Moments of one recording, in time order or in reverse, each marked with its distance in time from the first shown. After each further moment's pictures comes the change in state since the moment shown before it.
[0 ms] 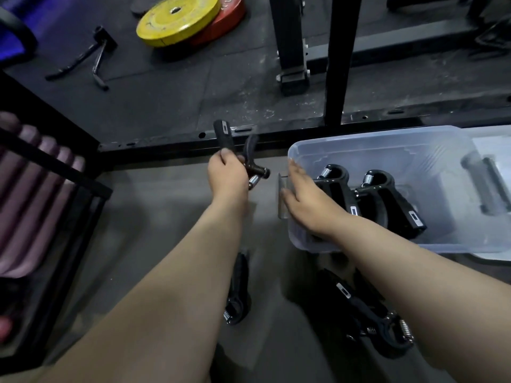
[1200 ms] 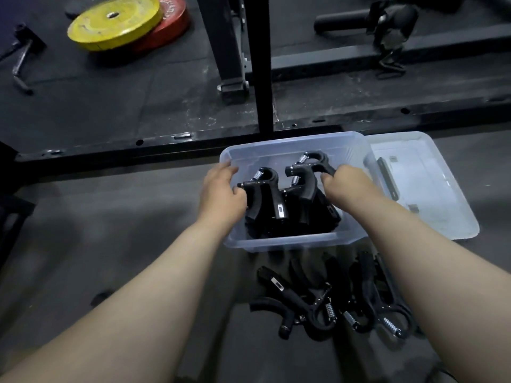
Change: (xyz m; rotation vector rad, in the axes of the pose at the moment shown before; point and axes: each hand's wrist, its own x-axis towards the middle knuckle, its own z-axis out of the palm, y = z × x) left_hand -0.069 -0.041 0.045 0.629 -0.427 0.531; right_hand -0.063 0.075 -0.142 -0.397 0.259 0.646
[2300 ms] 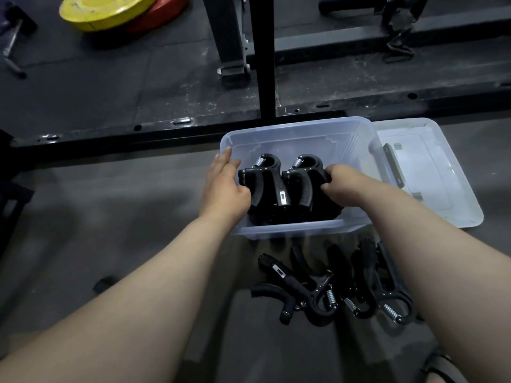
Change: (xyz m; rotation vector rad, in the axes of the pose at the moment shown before) left_hand -0.011 -0.012 0.008 0.085 -0.060 0.031; right_hand 0.007 0.008 0.021 -0.016 -0.230 -0.152
